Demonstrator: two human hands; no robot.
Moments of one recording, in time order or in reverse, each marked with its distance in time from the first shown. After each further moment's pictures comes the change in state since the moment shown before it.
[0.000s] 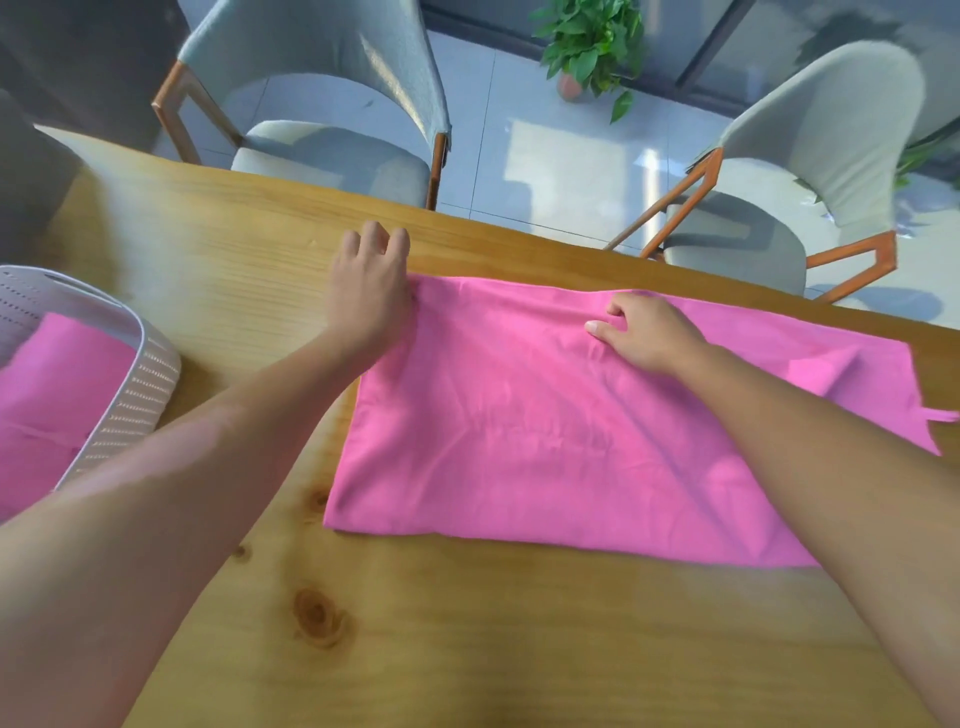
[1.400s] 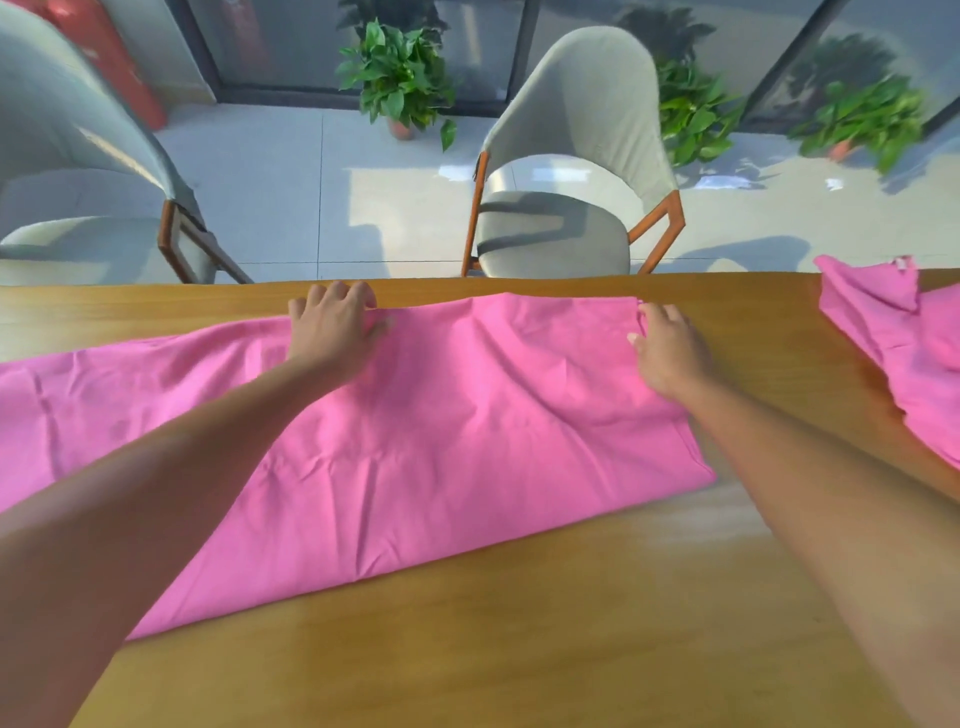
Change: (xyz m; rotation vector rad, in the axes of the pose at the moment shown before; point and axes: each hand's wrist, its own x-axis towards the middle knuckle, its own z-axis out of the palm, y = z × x) left_hand 0.030 0.326 0.119 -0.014 -0.186 0.147; right_hand -0.104 0.398 -0.021 0.097 0.297 0.433
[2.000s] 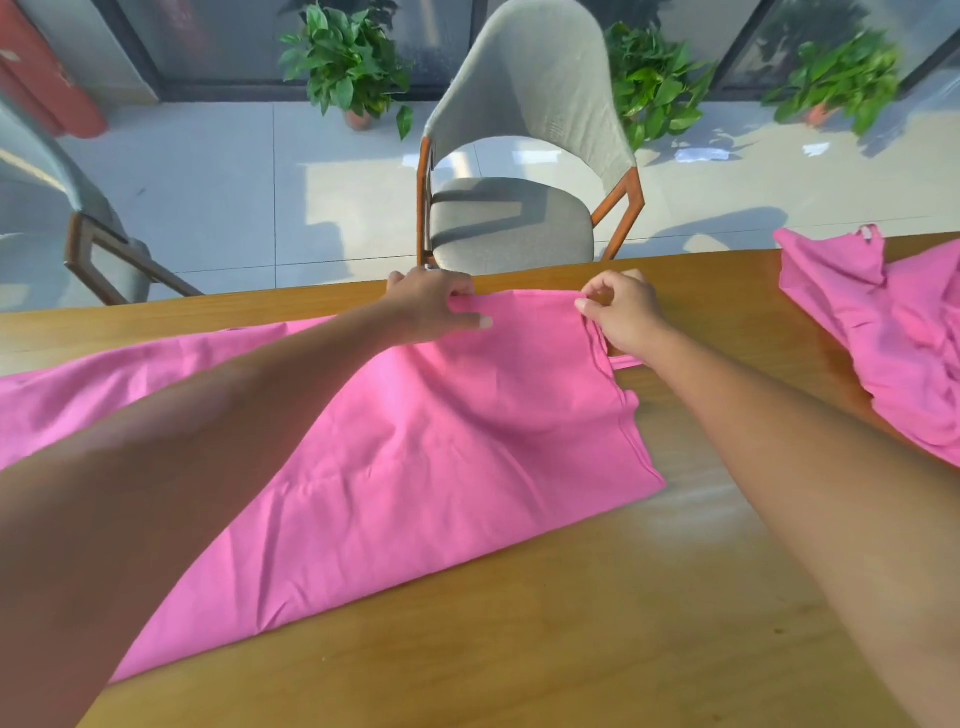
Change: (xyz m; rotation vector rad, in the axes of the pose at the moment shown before) left_hand 0.073 0.167 0.042 -0.108 -0.388 0.282; right_hand 0.054 0.033 -0.003 0.436 -0.021 0.056
